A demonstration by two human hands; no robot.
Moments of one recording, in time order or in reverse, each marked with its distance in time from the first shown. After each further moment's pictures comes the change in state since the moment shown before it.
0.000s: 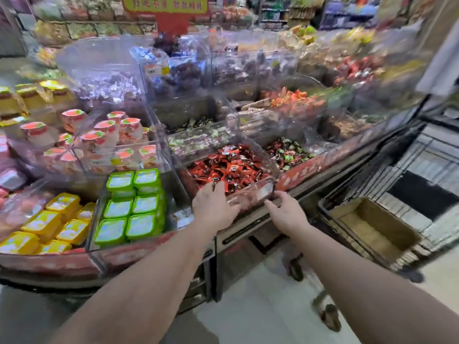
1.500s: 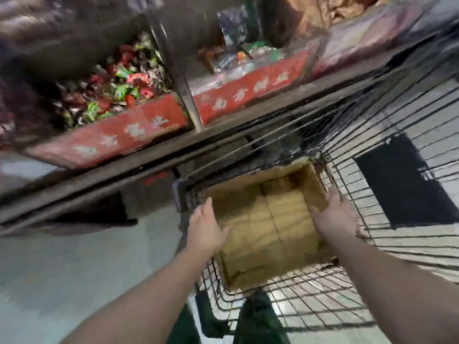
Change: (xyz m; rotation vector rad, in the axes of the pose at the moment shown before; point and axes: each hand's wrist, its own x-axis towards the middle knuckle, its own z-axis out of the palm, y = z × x) left_hand 0.151 0.422 0.451 -0.068 -0.438 -0.542; right_hand 0.417 0.564 -0.252 -0.543 -0.230 0.321
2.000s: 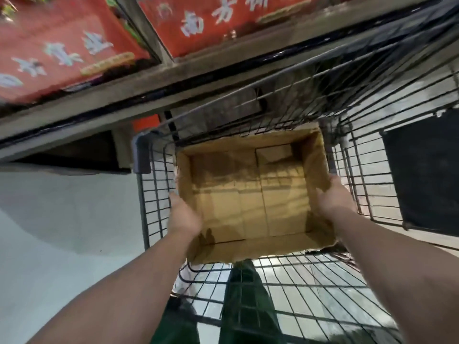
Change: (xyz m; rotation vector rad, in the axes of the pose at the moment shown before) left_hand 0.018 -0.001 0.092 -0.315 0.006 -0.562; right_hand 0.093 0.044 0.050 0.085 -0.277 -0.013
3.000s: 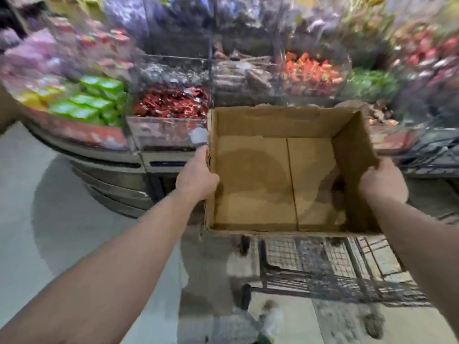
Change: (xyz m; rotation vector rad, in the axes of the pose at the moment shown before) left_hand -0.168 -0.209 -0.336 -0.315 0.391 0.688; right_hand -0.423 -0.128 -0.075 0.145 0.795 -0.469
